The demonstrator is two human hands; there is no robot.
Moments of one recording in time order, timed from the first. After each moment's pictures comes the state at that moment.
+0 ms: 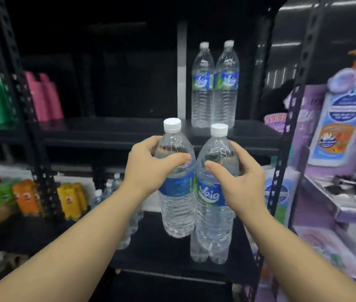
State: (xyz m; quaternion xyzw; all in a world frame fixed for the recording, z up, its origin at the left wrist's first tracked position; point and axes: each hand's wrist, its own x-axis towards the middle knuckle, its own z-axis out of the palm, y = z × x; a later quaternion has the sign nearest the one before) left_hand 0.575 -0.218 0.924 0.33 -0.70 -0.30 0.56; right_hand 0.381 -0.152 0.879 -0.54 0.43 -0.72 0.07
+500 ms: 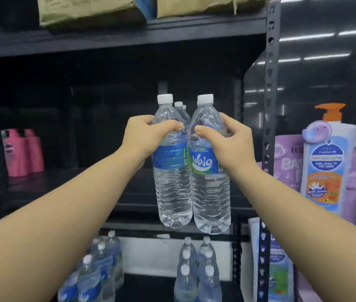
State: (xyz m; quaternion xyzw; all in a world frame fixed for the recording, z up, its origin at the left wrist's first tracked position) left_hand 0.467 -0.288 1.098 0.32 -0.67 -0.27 0.61; right_hand 0.277 -0.225 1.064 -0.58 0.37 -0.72 0.03
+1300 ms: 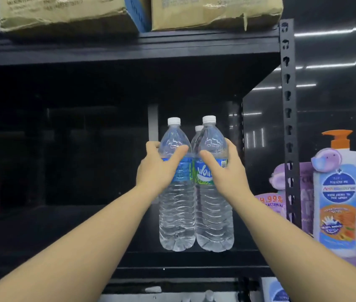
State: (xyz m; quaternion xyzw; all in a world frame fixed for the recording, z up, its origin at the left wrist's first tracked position) left_hand 0.410 -0.413 1.099 0.36 -0.72 -0.19 0.56; right_hand 0.243 -0.346 1.074 -0.55 0.44 -0.71 -0.03
